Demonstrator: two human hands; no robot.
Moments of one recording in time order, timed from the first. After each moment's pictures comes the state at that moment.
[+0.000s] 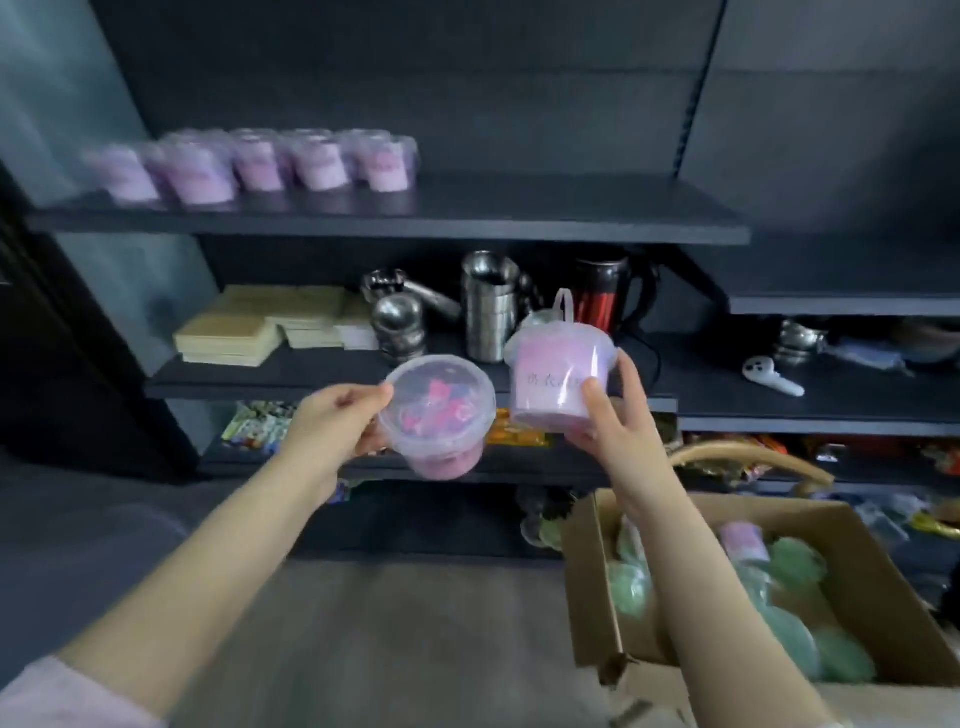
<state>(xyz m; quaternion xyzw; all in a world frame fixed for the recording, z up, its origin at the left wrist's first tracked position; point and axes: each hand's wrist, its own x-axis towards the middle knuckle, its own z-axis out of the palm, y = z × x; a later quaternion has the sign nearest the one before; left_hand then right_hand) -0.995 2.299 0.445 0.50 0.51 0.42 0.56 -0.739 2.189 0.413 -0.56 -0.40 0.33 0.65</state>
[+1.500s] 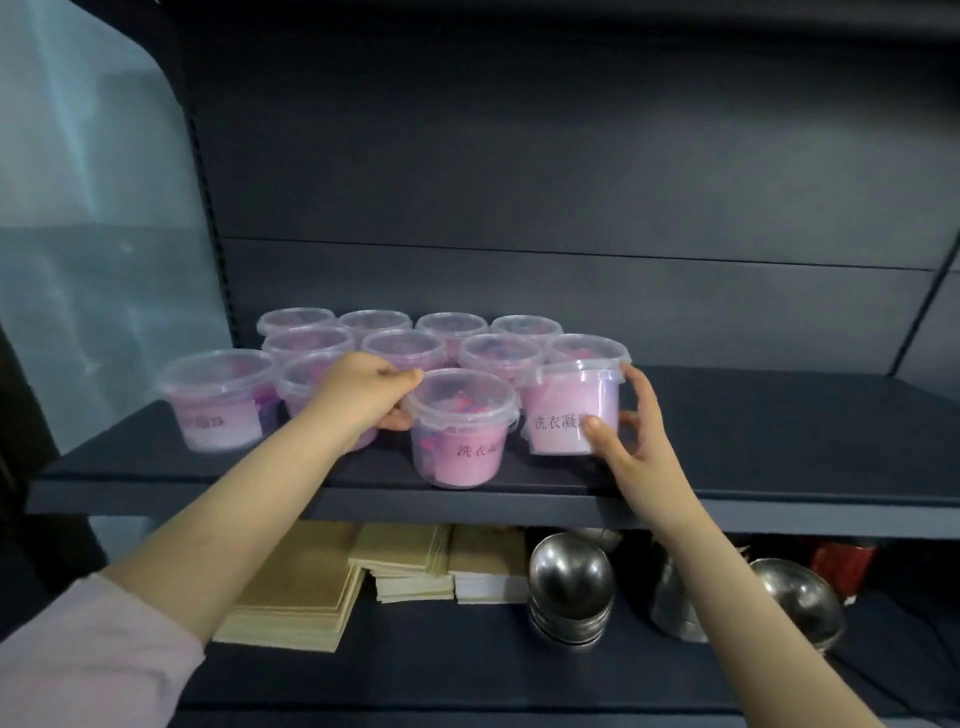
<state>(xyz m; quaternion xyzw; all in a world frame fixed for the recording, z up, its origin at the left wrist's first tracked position) -1.123 2.827 0.592 0.65 0.48 0.40 0.43 -0.874 2.692 0.522 -0.58 -0.53 0.16 0.60</state>
